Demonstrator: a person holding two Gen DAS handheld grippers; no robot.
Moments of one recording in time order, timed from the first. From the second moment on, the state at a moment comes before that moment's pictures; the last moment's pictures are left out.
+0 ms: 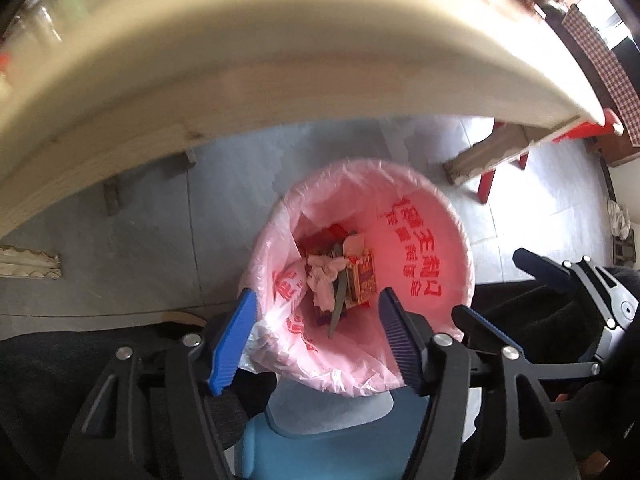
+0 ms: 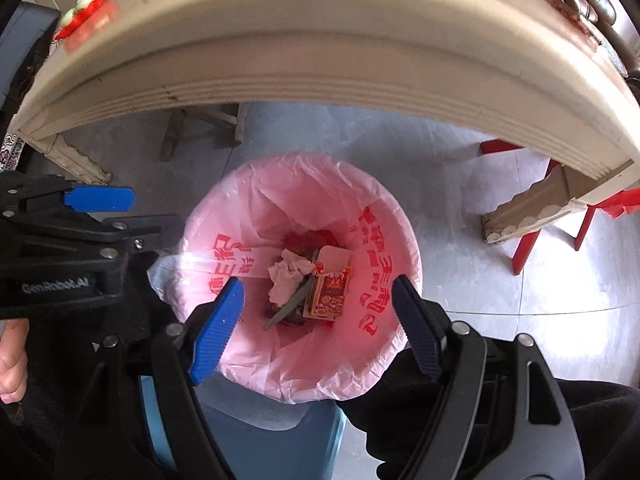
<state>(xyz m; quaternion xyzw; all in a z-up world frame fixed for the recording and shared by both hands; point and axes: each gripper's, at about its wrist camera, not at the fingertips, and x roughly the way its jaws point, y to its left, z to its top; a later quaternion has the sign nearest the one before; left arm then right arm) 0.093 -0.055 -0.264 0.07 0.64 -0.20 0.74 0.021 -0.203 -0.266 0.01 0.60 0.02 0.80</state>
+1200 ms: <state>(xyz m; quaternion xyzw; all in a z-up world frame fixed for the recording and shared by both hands) 0.103 -0.020 -0.034 0.02 0.44 -0.18 0.88 0.019 -0.229 -0.057 0.02 0.39 0.01 0.92</state>
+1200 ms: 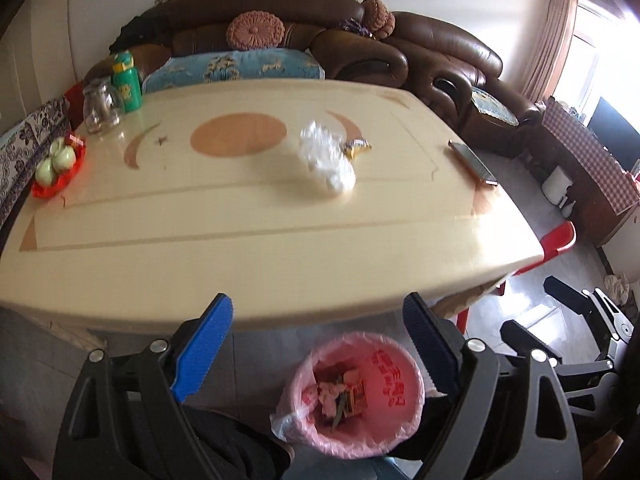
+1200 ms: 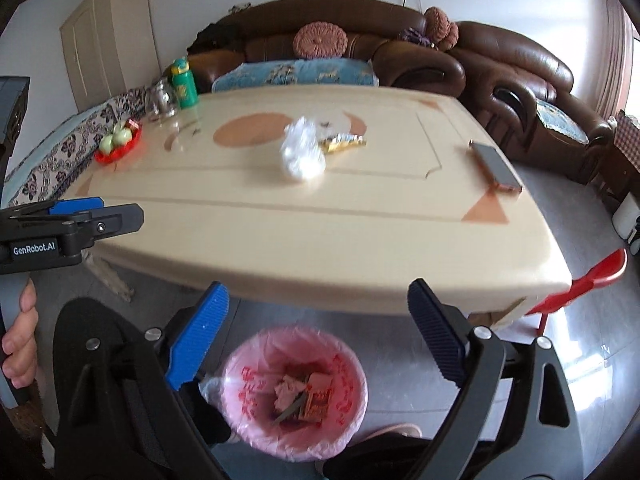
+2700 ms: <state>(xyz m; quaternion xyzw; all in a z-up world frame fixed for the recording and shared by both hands) 0.385 -0.137 -0.155 0.06 0.51 -0.15 0.85 0.343 -0.306 -0.108 0.06 0.46 0.07 0.88</state>
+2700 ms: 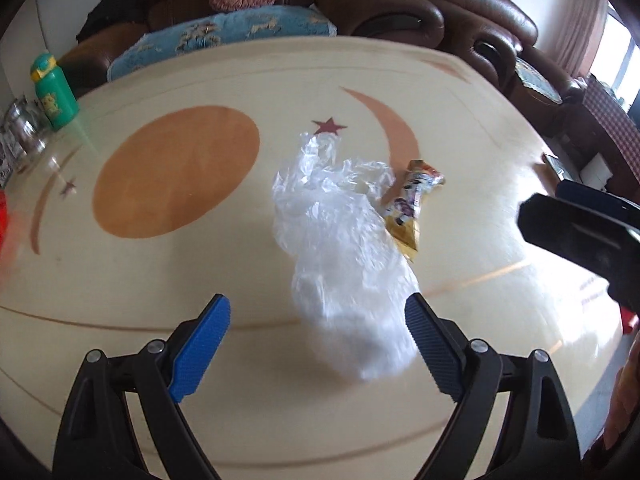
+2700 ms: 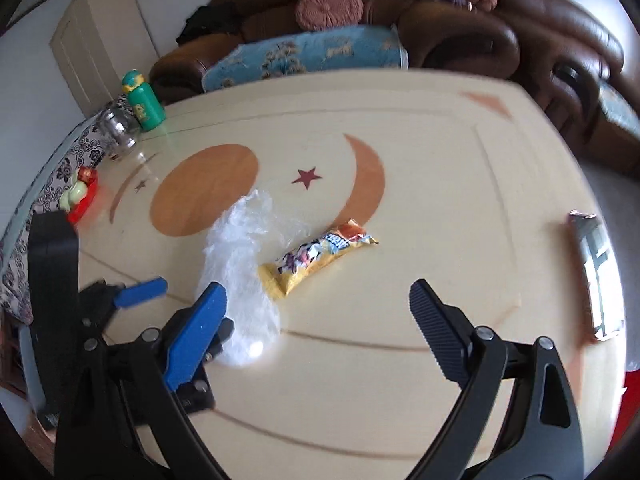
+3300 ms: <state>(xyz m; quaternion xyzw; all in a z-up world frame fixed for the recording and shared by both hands) 0.422 -0.128 -0.182 -0.01 0.55 -0.14 0.83 0.429 -0.314 -0.172 0.17 0.56 0.09 0.80</state>
